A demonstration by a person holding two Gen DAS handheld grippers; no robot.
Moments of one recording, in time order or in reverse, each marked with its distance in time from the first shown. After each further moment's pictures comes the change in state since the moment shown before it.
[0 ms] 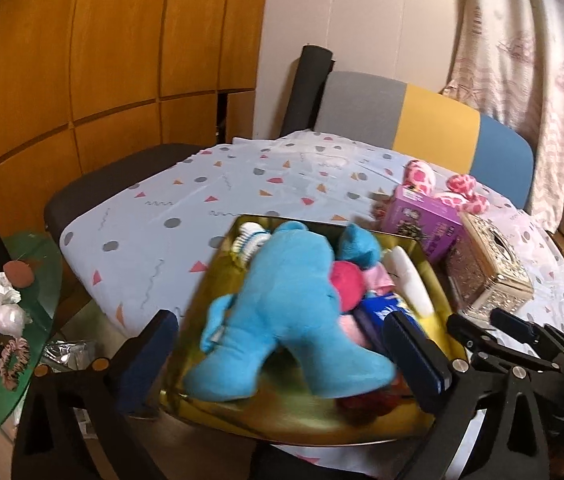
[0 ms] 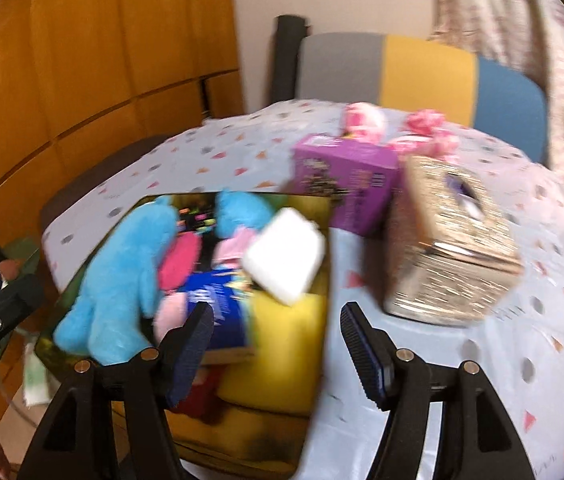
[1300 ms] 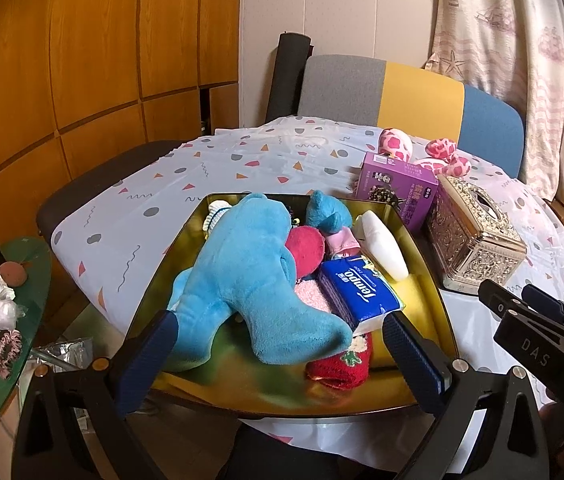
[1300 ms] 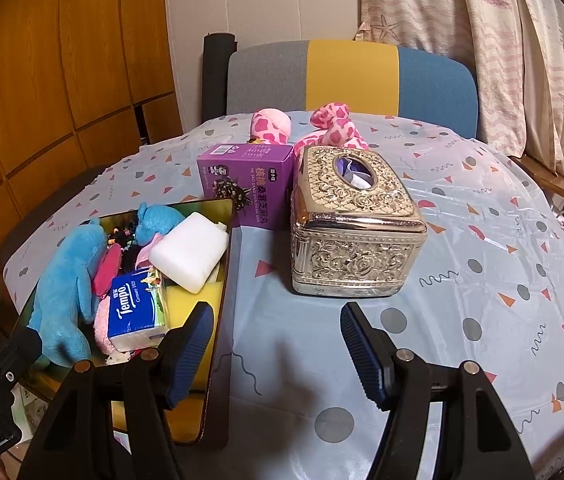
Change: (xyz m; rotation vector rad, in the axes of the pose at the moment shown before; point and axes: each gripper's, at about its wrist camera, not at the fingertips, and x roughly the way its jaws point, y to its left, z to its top) left arm 0.001 -0.045 -0.026 0.083 0.031 0.008; right arm -0.024 -0.046 -0.021 0.129 -0.051 -0.148
